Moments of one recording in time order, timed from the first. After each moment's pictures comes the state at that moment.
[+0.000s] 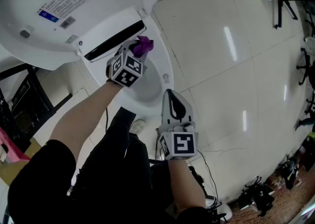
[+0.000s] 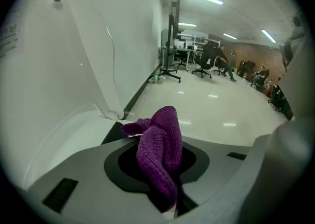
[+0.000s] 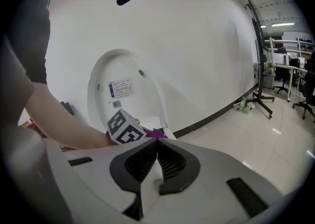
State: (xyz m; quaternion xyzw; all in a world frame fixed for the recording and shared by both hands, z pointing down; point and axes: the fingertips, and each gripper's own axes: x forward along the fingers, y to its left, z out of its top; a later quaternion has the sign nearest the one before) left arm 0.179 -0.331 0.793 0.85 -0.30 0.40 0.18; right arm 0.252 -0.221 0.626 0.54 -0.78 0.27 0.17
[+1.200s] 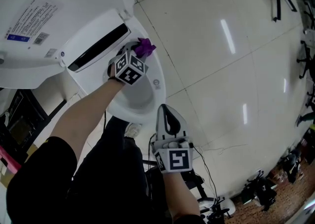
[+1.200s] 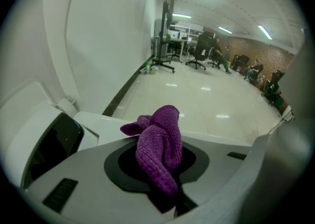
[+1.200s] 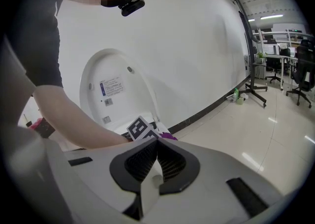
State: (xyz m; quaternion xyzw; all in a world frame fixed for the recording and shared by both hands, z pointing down) left arm 0.236 -0.348 0.887 0.85 -0.25 0.44 0.18; right arm 0.284 -0.209 0.664 0.56 -0.76 0.30 0.16
